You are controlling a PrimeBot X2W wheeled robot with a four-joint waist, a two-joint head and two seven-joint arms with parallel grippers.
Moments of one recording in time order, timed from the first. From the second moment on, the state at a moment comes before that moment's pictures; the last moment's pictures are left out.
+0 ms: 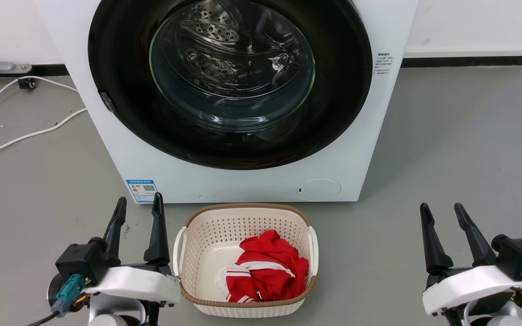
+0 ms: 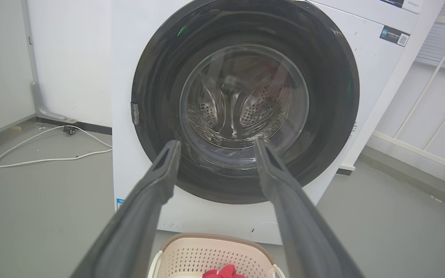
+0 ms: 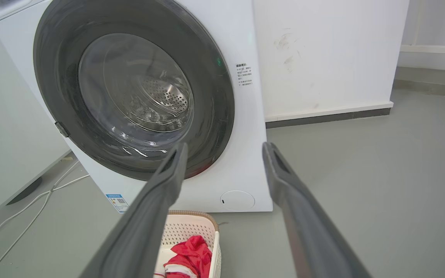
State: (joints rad) left arm -0.05 0.10 -0.08 0.03 -0.34 0.02 -0.18; right arm -0.01 -0.05 -0.02 0.07 0.24 0.13 -0.10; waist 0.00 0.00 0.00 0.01
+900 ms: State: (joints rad) left arm -0.03 0.10 -0.10 -0.01 -0.13 0.06 -0.24; right arm -0.01 -0.05 -0.02 0.06 0.06 0.13 -0.13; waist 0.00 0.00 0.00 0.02
